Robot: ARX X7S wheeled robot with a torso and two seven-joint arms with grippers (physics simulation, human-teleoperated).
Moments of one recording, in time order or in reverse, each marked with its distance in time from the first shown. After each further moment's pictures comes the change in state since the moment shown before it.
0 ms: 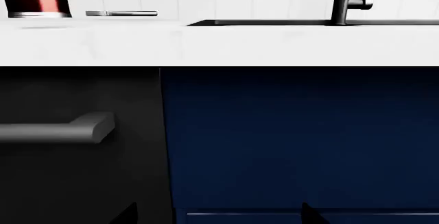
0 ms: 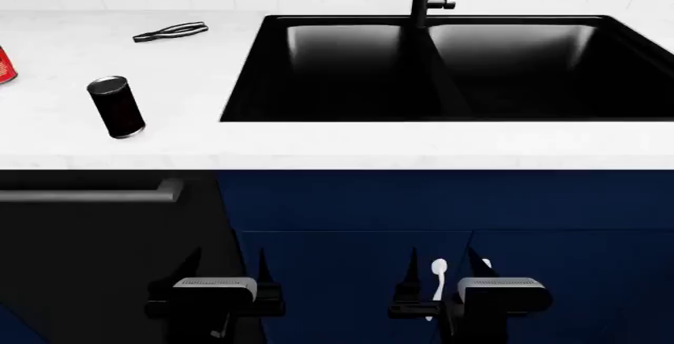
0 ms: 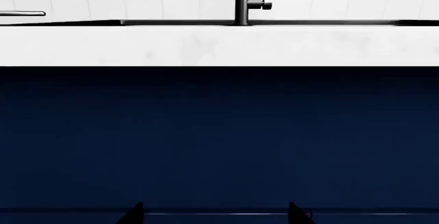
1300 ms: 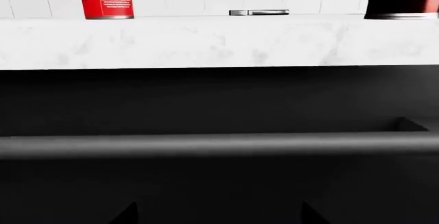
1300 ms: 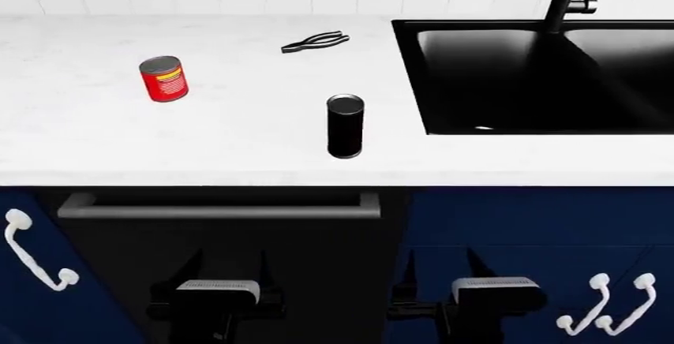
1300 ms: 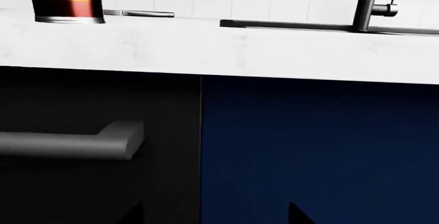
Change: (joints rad) left arm -0.005 -0.099 0.124 -0.024 -0.088 0.020 -0.118; right arm 0.006 0.104 -0.135 0.000 0.061 -0.002 0.134
